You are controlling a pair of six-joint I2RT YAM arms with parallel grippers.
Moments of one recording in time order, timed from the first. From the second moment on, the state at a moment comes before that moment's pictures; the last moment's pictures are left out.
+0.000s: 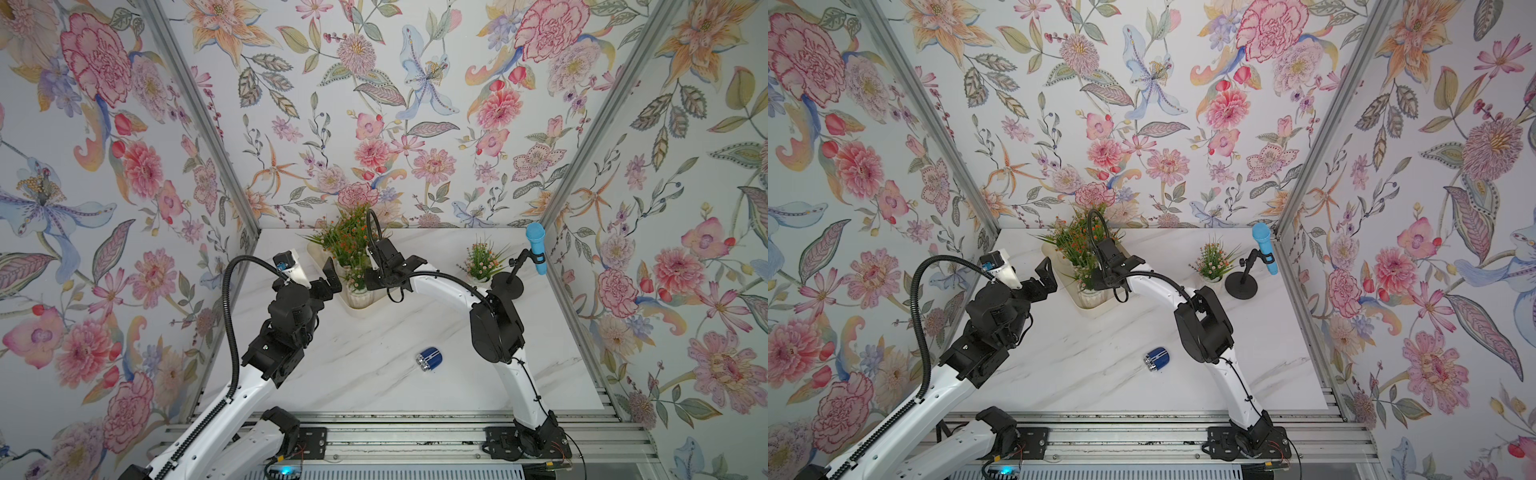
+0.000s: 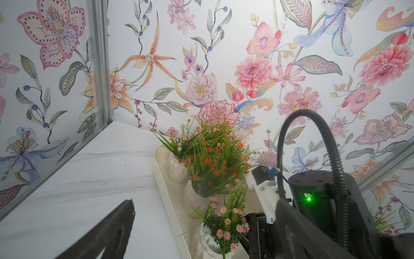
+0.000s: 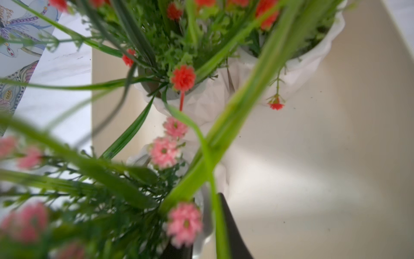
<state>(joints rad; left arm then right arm) -0.50 0.87 0.77 -0.03 -0.52 -0.37 0.79 2.28 1.97 -0.54 -0.01 0.41</state>
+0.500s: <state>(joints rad) -0.50 1.01 0.83 0.06 -0.39 -0.33 0.76 2.18 1.85 -0.53 0.09 0.39</state>
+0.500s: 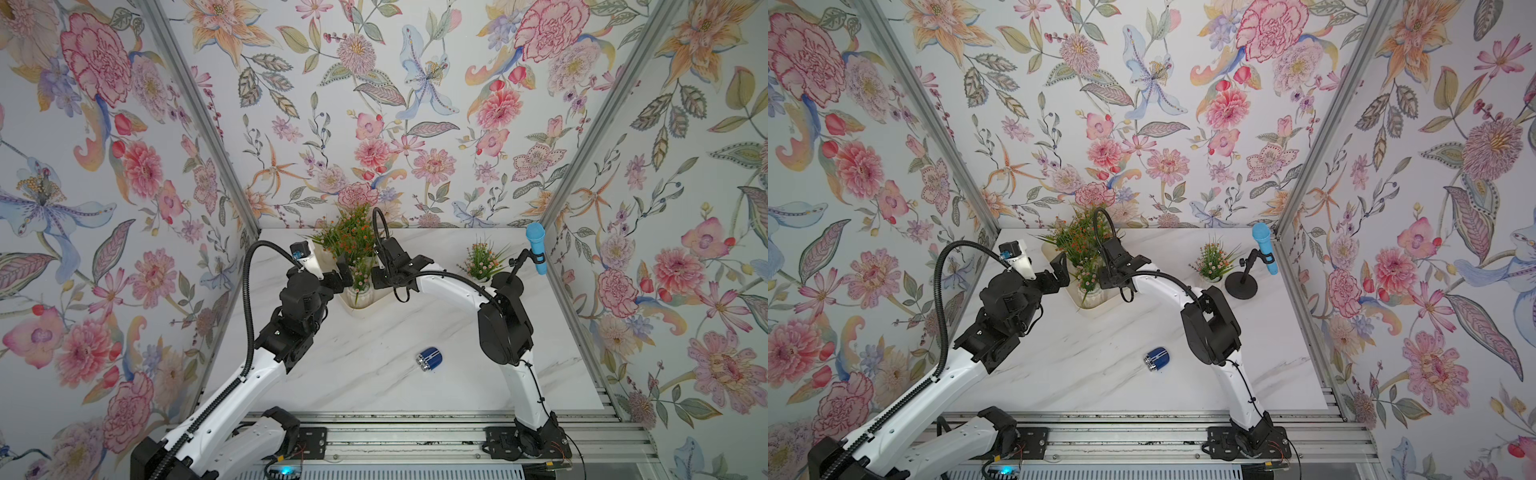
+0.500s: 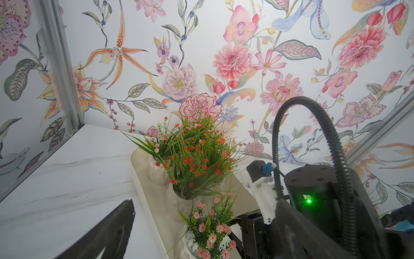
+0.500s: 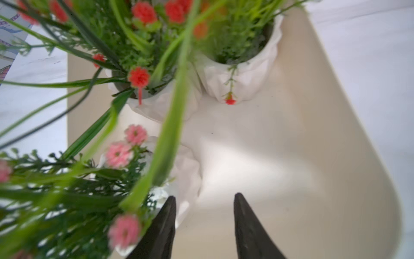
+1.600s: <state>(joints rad) -0.56 1.47 1.10 0.26 -0.21 -0.31 0.02 1.42 1.09 -0.60 0.22 0.58</state>
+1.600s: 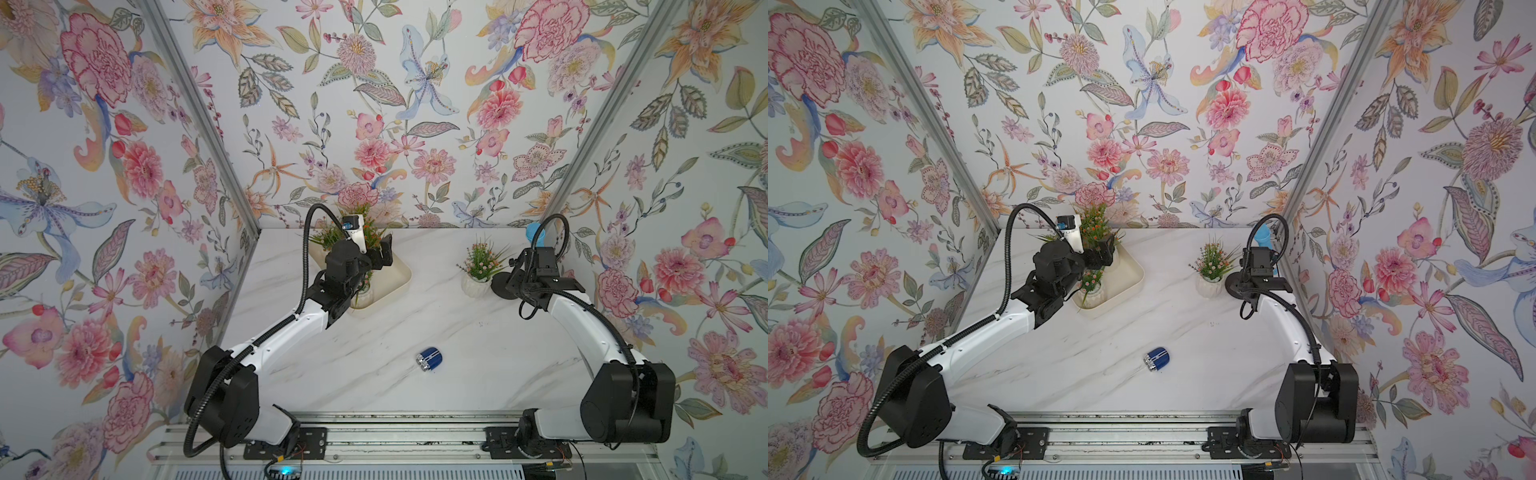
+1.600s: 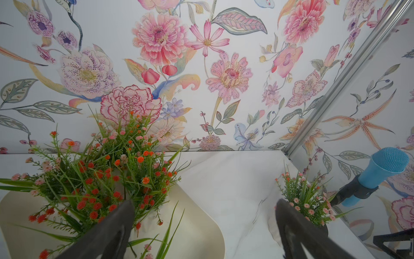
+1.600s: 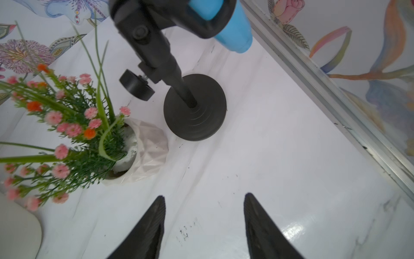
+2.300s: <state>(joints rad) -0.63 1.51 1.13 0.30 -0.27 -0.33 0.04 1.72 1.24 -0.47 0.05 0.50</state>
